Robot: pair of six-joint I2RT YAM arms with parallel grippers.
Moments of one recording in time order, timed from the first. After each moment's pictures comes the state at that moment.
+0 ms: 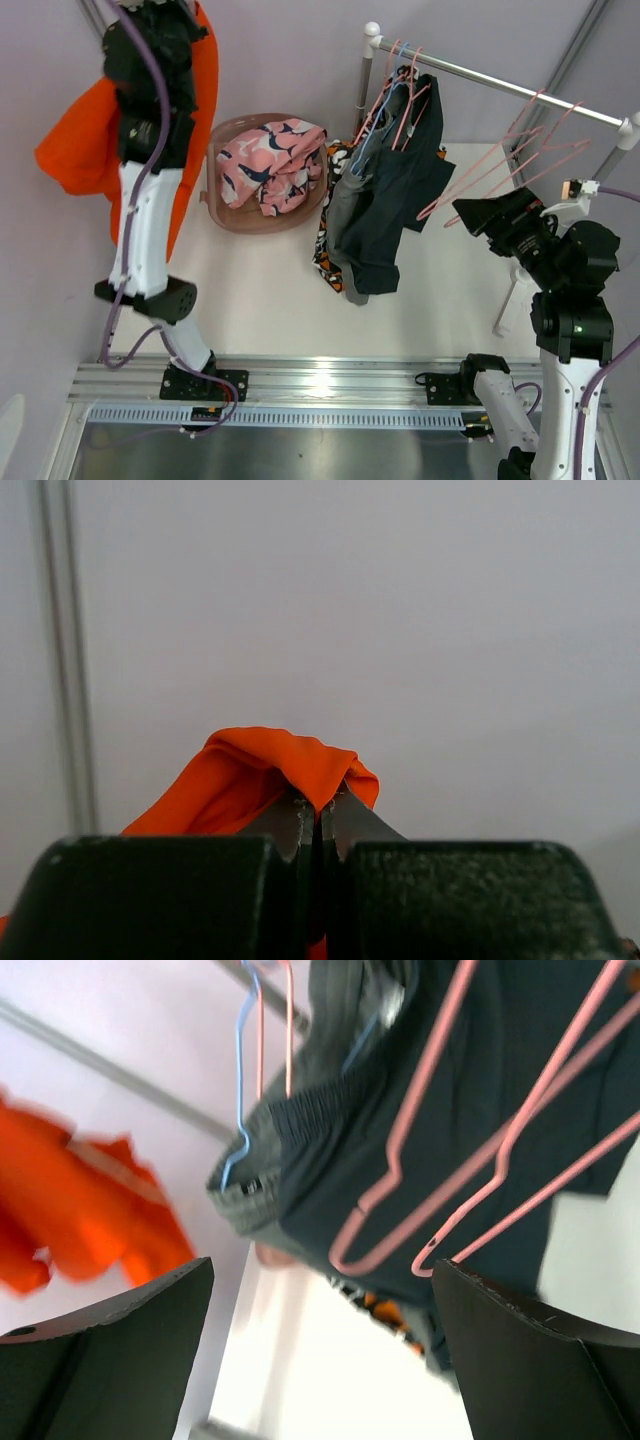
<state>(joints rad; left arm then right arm) -0.35 1.74 2.56 -0.32 -0.48 0.03 -0.09 0.69 1.22 -0.64 -0.43 0.76</state>
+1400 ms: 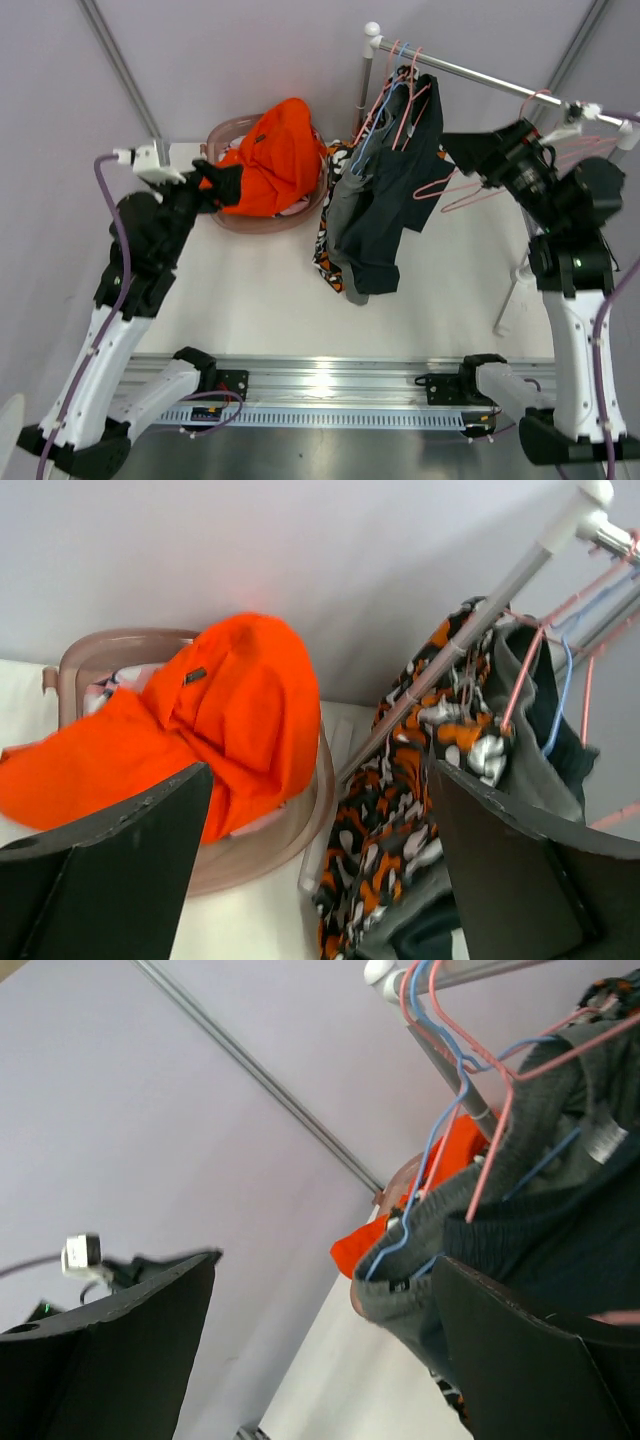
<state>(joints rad) -0.36 0.89 1.21 -0.28 -0.17 -0.38 0.05 0.94 1.42 -0.29 -0.50 0.84</state>
